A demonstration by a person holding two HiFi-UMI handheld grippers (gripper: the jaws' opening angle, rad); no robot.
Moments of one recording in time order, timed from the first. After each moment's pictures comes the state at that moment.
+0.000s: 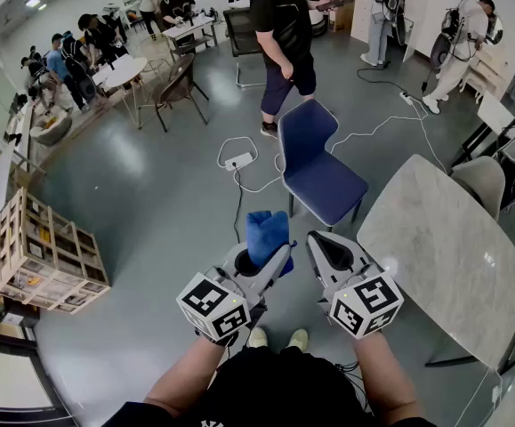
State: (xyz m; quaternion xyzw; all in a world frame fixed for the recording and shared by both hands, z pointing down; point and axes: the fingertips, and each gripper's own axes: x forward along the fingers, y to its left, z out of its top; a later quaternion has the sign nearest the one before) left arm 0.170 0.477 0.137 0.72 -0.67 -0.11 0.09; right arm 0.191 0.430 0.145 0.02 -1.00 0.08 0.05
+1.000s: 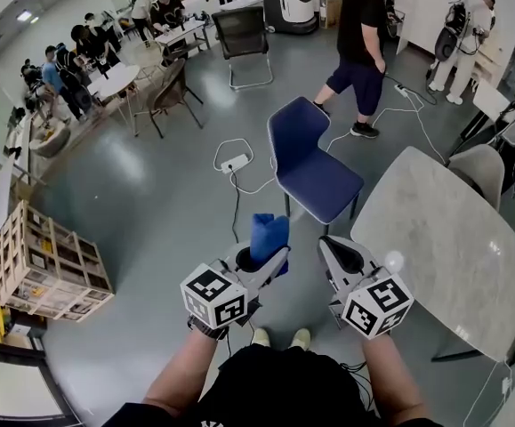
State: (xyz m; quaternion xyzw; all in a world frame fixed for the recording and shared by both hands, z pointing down) left arm 0.178 0.454 0.181 0.75 -0.64 -0.04 0.14; right arm 0.225 0.403 0.166 0.04 -0.99 0.12 0.04
